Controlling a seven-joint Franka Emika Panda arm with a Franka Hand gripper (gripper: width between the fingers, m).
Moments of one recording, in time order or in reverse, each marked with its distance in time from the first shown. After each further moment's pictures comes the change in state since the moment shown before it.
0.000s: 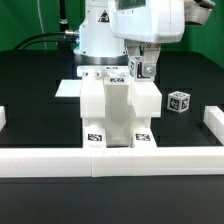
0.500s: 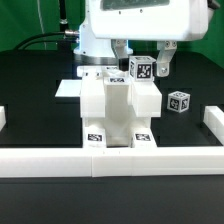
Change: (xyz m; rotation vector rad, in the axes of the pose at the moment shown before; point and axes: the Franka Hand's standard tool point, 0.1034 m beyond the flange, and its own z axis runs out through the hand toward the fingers) arm 0.000 0.000 0.000 0.000 0.002 -0.355
